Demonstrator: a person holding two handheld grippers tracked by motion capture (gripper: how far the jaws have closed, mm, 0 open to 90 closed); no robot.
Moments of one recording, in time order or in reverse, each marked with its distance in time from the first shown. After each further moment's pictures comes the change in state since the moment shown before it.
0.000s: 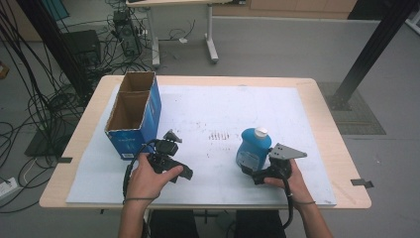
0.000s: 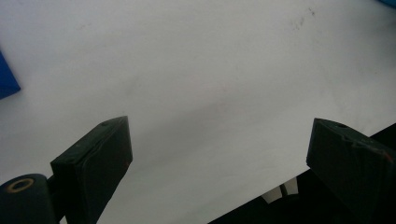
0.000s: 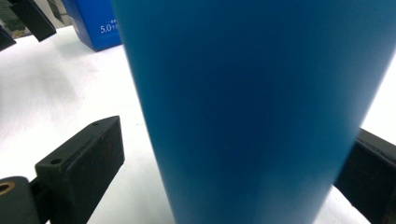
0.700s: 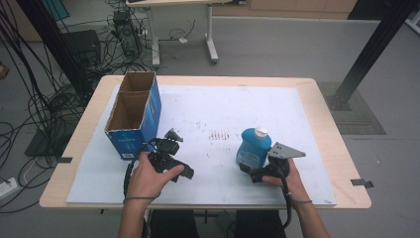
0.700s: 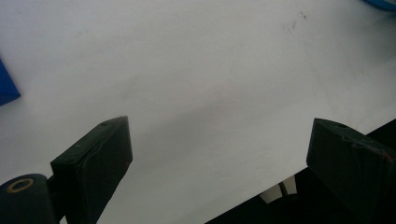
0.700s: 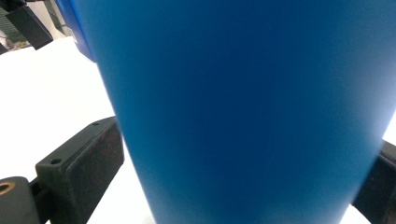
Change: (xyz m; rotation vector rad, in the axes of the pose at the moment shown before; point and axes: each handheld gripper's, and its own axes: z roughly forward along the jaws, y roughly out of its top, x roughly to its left) left arm -0.003 0.003 -0.004 -0.006 -0.003 0.016; right arm -0.001 -0.001 0.006 -0.030 -0.003 0.019
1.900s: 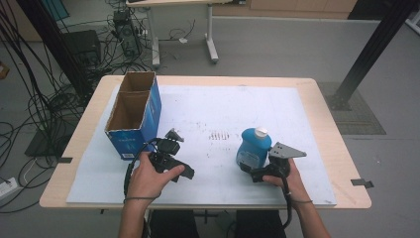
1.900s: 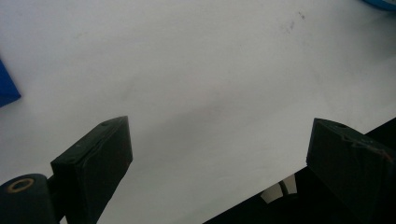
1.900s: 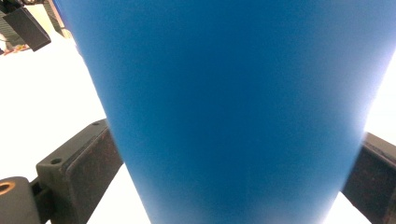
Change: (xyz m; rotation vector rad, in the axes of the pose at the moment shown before) left arm -0.001 0.000 -0.001 0.003 0.004 0.009; right arm -0.001 0.000 -0.001 -0.005 0.000 0.013
